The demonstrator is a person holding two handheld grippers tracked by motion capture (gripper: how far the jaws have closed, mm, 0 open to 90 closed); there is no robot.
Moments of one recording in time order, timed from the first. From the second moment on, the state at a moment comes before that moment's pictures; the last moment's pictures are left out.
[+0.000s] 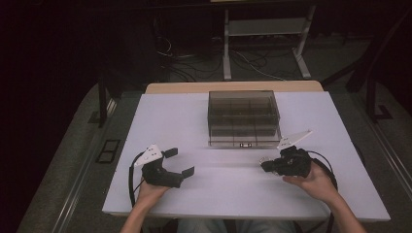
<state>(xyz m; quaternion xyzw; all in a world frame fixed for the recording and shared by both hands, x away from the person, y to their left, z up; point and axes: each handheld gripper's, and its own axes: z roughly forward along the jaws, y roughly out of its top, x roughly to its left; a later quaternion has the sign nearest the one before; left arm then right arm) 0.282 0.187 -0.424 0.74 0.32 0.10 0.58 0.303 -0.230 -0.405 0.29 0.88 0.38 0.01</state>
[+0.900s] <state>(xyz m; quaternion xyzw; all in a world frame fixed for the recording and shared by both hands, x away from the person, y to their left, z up) 0.280 0.190 -0.424 0.74 0.33 0.11 0.58 0.306 -0.237 -0.363 0.28 0.88 0.39 0.02</state>
